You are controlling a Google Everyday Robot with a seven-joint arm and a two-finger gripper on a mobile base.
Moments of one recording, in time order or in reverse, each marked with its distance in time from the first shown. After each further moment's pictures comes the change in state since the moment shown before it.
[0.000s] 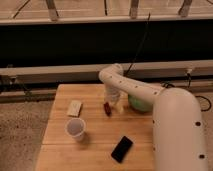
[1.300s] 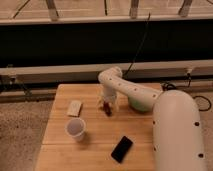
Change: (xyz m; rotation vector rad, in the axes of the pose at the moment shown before) arm -0.011 -0.034 0.016 0.130 -0.004 -0.393
